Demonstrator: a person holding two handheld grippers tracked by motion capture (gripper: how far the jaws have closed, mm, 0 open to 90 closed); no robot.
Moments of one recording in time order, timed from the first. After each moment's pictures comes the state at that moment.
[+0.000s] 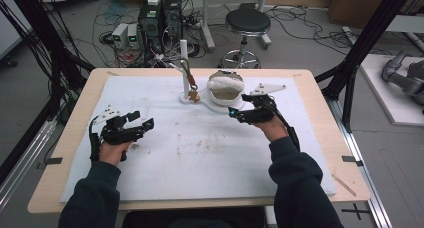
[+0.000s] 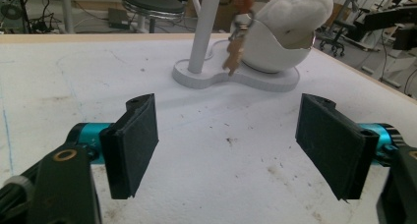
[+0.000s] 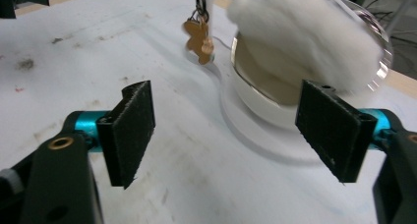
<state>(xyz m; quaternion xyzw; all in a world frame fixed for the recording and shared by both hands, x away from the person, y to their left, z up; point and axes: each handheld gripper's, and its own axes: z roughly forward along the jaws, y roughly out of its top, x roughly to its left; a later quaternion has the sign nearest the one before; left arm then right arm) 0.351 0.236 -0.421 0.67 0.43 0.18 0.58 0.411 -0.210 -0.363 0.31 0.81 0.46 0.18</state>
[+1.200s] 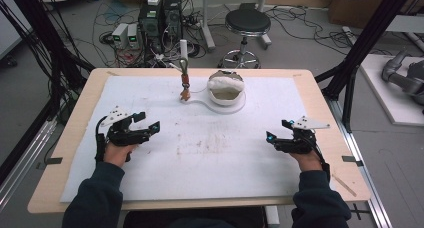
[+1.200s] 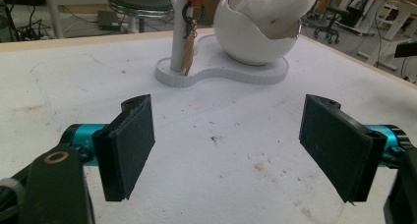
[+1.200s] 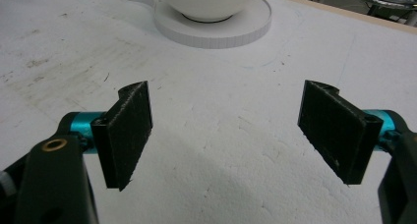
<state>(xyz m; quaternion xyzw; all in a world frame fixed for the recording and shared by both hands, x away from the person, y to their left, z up) 0.349 0.221 -0.420 0.69 0.40 0.19 0.57 0.340 -0.316 -0.415 0.39 0.77 0.45 0.23</state>
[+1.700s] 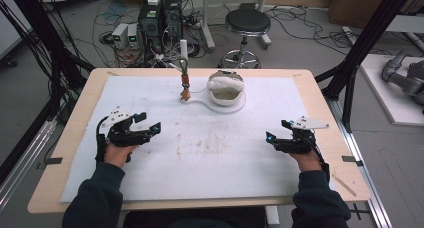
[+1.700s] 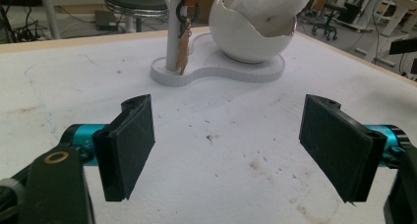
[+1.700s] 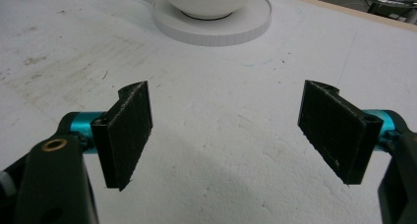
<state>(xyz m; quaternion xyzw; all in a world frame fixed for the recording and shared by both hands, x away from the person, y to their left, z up) 0.347 0.218 -0.420 0.70 0.39 0.19 0.57 0.340 -0.315 -0.416 0.39 0.77 0.44 0.23</state>
